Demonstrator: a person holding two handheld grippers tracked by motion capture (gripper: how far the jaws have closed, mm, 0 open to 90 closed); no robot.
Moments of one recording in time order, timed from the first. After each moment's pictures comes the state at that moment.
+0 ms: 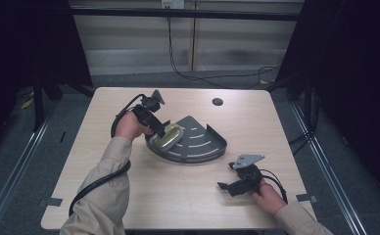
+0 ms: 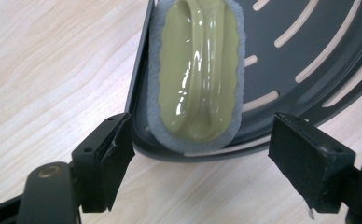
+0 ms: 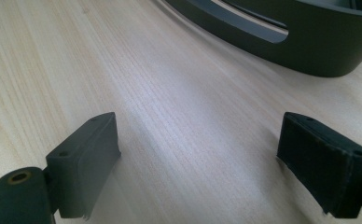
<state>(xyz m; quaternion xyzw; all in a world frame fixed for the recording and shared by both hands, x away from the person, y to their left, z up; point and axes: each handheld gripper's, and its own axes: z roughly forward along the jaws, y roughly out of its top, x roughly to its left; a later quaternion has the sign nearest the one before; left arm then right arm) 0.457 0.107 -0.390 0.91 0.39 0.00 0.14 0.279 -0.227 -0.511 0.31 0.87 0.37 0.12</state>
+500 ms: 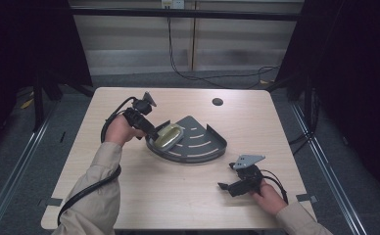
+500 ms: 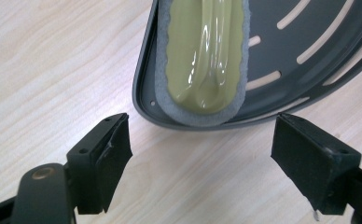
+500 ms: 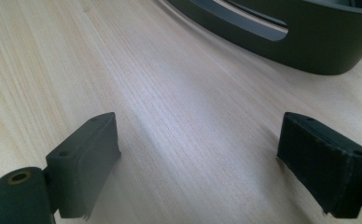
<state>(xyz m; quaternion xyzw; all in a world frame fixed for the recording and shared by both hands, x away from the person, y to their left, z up) 0.442 0.130 -0.388 0.91 0.40 0.00 0.15 0.279 -0.228 -0.511 0.31 0.87 0.37 0.12</state>
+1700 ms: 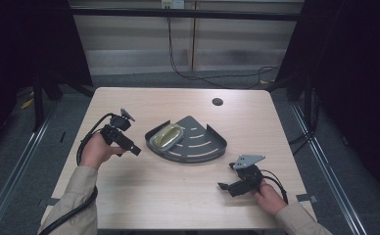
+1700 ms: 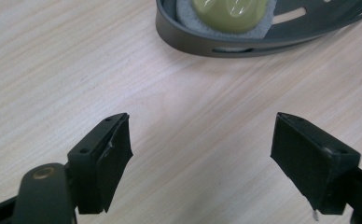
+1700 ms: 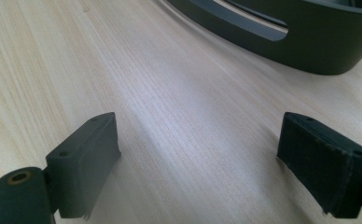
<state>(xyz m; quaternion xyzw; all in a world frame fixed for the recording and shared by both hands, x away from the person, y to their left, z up) 0.401 0.189 -0.409 0.89 0.42 0.00 0.17 0.278 -0.228 -0.511 0.31 0.87 0.37 0.12</state>
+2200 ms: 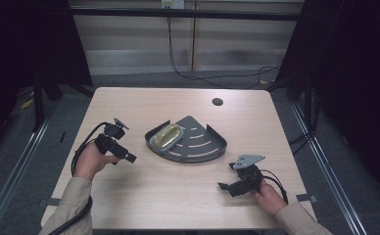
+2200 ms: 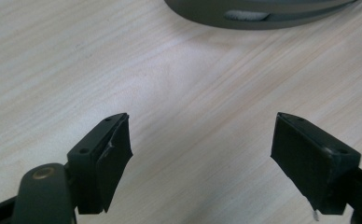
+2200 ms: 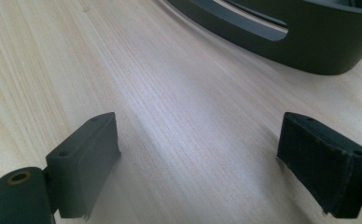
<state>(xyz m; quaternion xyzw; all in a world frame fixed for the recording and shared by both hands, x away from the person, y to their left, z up) 0.385 0.209 -0.430 0.88 0.43 0.00 0.19 0.278 -0.228 -0.511 0.31 0.87 0.37 0.12</state>
